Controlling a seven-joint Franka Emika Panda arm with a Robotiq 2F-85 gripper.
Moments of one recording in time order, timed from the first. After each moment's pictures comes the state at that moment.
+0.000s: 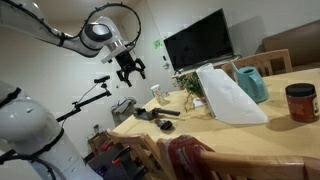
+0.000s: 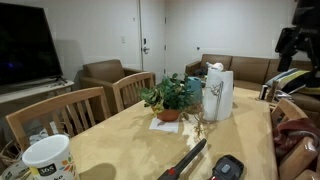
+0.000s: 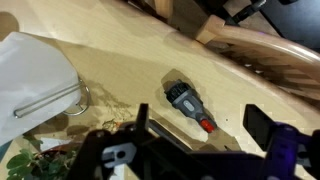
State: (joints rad) arm 0.18 -0.39 0.09 -2.49 -0.13 2.09 -0.47
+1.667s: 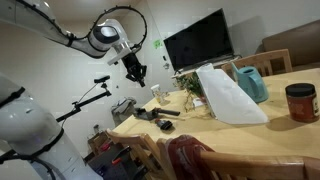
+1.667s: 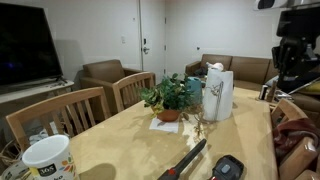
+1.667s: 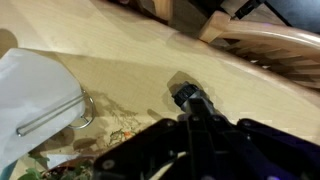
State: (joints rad) arm 0.17 -0.29 0.08 -2.45 -0.14 2.11 -0.40
